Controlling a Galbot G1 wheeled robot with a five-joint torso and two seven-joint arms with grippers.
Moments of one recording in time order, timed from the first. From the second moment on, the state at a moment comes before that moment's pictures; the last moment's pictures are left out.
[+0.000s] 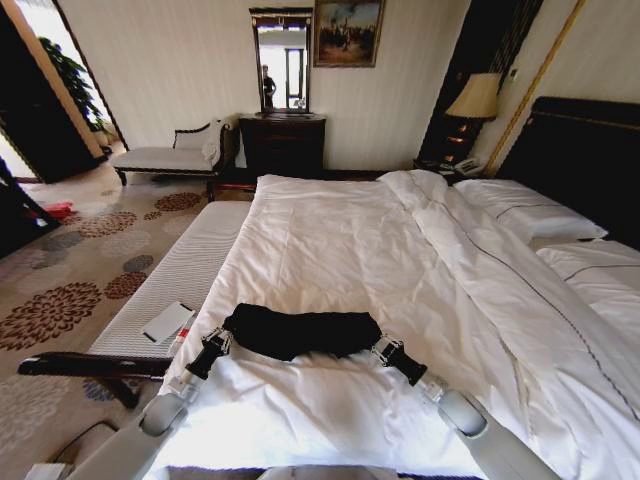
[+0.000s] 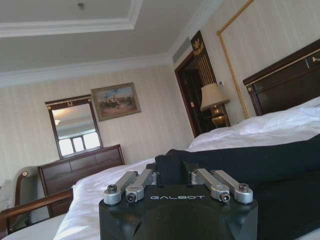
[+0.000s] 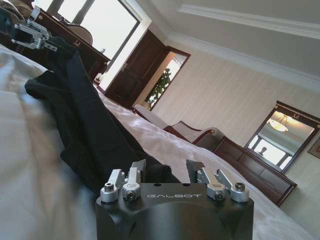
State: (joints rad) left arm 1.35 -0.82 -0.20 -1.55 -0.31 -0.75 -0.03; right arm -1.40 0.88 0.33 1.65 -0.07 0.61 -0.16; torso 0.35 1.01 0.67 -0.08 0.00
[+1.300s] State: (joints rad) left arm 1.71 -0.89 -0.69 -2.17 -0.91 0.14 -0.27; right arm -1.43 0.76 0.48 2.11 1.31 -0.33 0.17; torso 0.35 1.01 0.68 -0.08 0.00
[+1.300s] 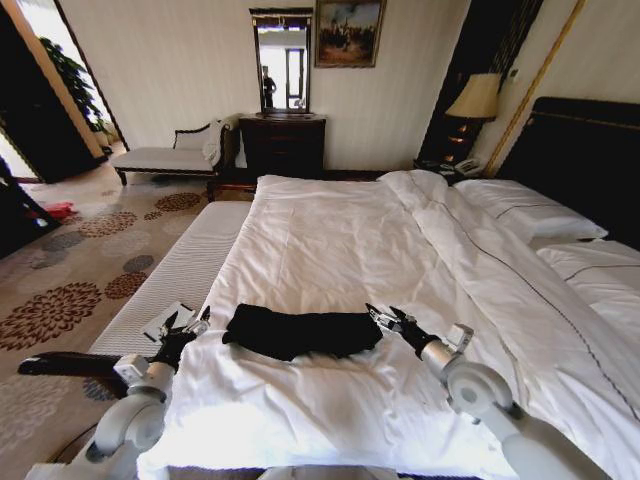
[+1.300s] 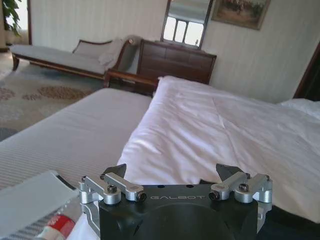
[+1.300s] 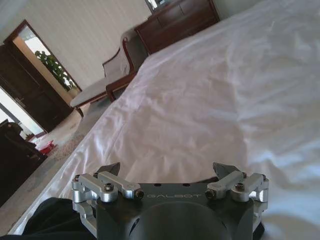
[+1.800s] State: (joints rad) left arm 1.71 -0.88 -0.66 -2.20 -0.82 0.16 -0.22; right arm -1.35 0.73 0.39 2.14 1.28 -0.39 0.13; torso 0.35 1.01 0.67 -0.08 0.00
